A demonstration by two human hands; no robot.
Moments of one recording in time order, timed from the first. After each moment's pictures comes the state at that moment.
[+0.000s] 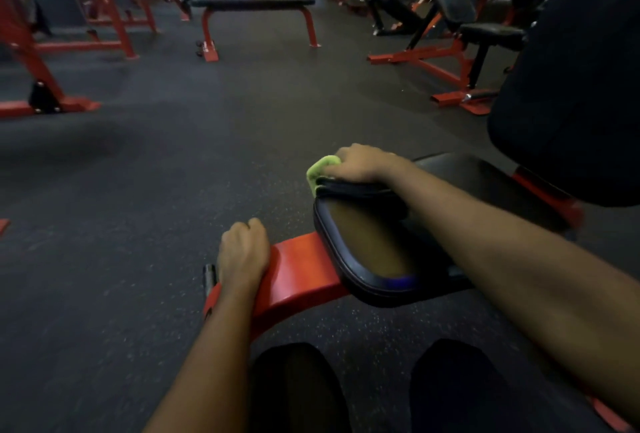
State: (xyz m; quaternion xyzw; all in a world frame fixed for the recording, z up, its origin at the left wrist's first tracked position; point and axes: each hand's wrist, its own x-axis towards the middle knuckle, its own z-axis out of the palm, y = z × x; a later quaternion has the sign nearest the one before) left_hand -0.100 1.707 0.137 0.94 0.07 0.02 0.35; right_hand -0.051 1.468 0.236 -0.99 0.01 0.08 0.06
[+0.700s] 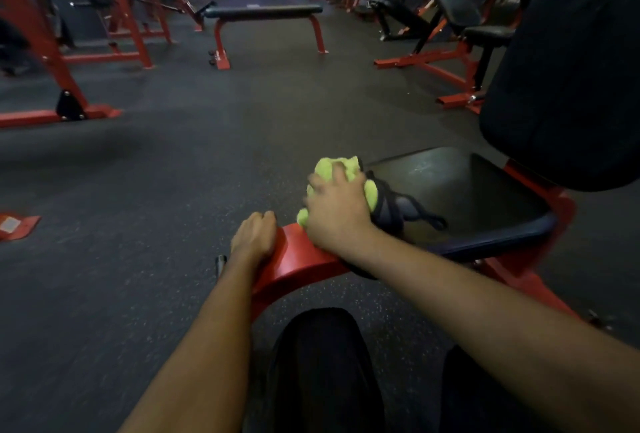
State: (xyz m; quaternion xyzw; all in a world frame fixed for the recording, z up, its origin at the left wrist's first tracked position) left_hand -0.097 1.715 0.134 0.95 -0.01 -0.06 0.30; right_hand -0.185 1.579 0.227 -0.98 0.00 -0.07 -0.16
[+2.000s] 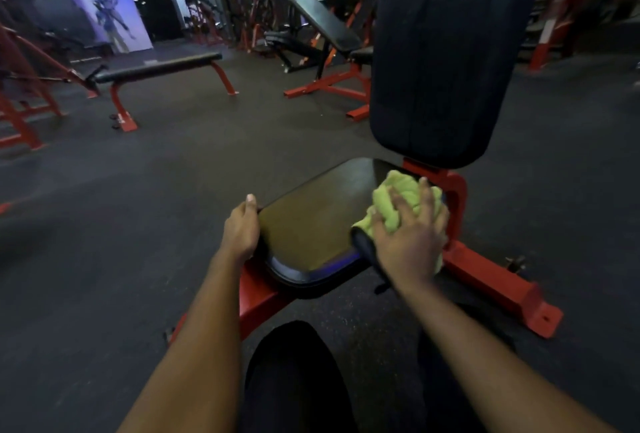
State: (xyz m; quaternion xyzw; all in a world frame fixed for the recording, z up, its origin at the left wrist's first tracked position) left_hand -0.081 1.617 0.191 0.84 -0.16 -0.06 0.51; right_hand -0.289 1.432 0.162 -0.80 0.40 -0.42 0.16
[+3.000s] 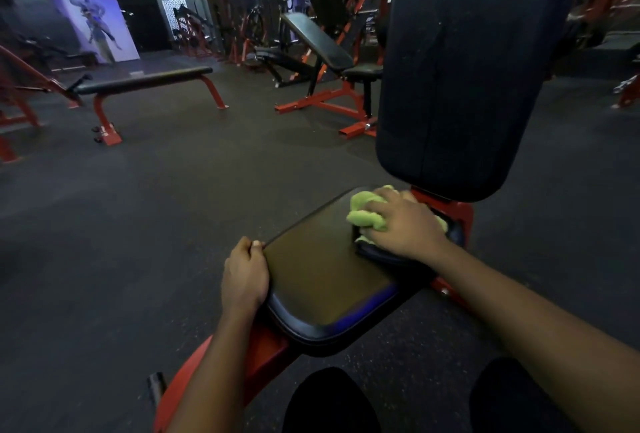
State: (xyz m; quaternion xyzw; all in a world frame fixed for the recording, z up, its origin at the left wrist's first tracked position) left_hand -0.080 1.612 0.180 0.86 -0.15 0.02 0.49; right_hand -0.229 1.366 0.229 -0.97 0.19 -0.14 0.04
